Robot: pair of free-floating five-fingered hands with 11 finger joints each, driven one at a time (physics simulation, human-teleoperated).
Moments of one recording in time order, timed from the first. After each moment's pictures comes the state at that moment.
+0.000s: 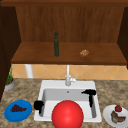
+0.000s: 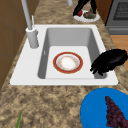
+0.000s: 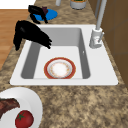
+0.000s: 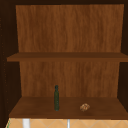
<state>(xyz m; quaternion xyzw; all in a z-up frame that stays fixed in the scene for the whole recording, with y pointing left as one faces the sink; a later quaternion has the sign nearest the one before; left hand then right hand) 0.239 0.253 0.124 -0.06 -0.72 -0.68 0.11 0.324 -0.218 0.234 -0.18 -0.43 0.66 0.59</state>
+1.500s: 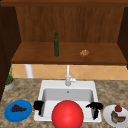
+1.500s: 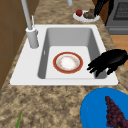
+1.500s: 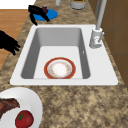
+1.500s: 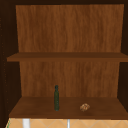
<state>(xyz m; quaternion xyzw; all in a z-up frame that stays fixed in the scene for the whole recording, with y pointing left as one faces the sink) 0.239 0.254 0.125 -0.07 -0.72 -0.68 0.12 0.186 -0.255 0.222 -0.16 -0.48 0.63 0.59</state>
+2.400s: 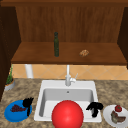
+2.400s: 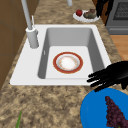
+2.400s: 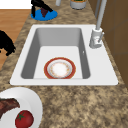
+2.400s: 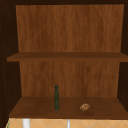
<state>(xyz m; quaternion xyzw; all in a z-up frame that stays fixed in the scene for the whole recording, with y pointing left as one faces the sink) 0.245 0.346 0.148 -0.09 -0.70 -0.69 0.14 0.186 -0.255 0.222 -0.17 -0.48 0.63 0.59</state>
